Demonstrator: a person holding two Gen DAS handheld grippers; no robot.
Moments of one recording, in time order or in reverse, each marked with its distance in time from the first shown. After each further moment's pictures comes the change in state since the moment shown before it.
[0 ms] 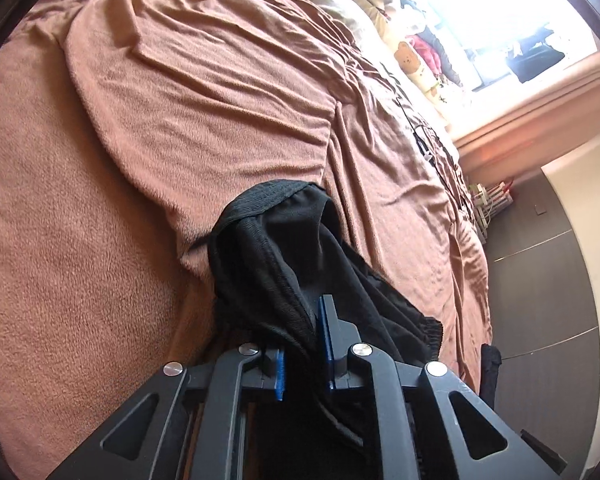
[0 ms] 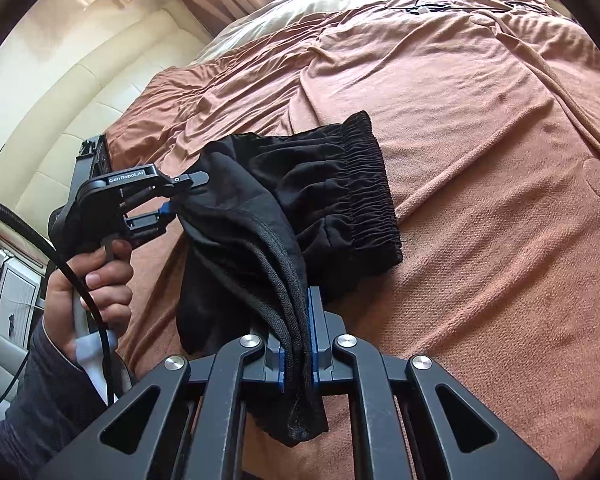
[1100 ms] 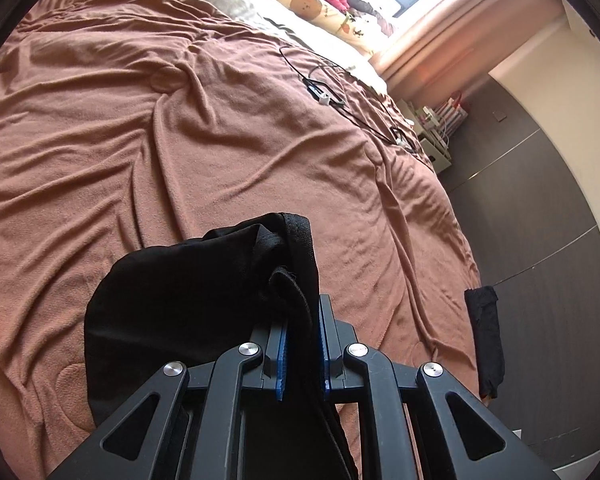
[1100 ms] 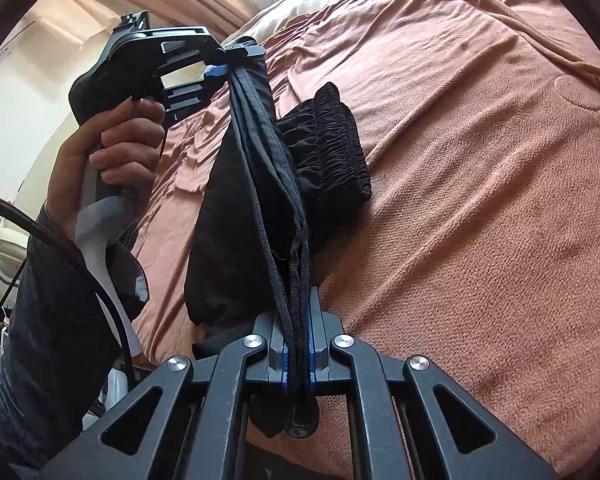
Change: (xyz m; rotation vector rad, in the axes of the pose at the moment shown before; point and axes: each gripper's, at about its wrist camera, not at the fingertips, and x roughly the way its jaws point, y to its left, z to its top) left arm 0.081 -0.157 0.017 0.332 0.147 -0.057; right arm -0.010 -0.033 -0.043 0.136 -0.034 0.109
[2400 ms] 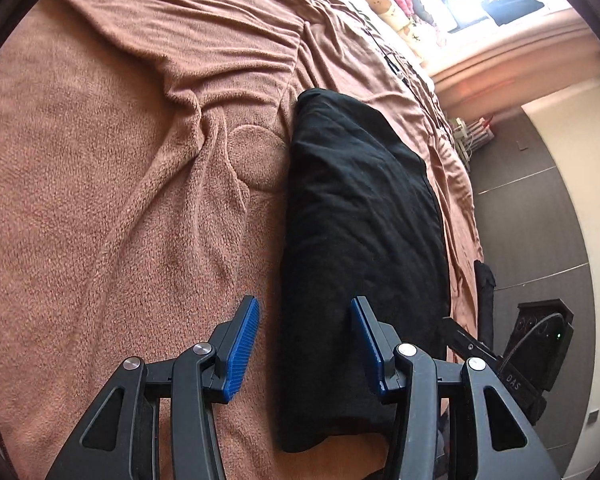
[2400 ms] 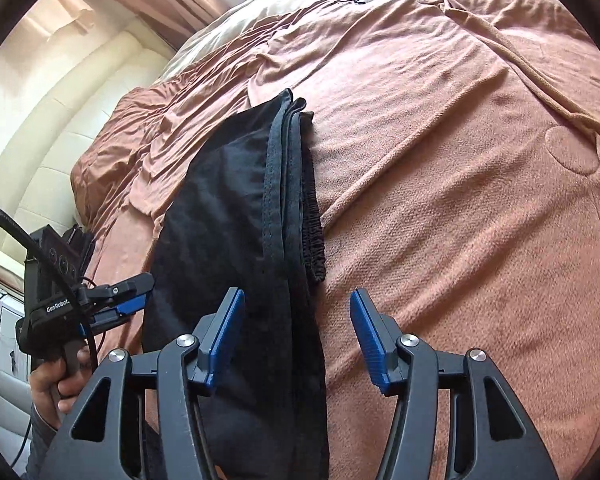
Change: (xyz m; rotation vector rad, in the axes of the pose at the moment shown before) left arm -0.071 0.116 -0.154 -0.243 0.051 -0.029; right arm 0.025 0.005 0.057 -0.015 0.022 -0.162
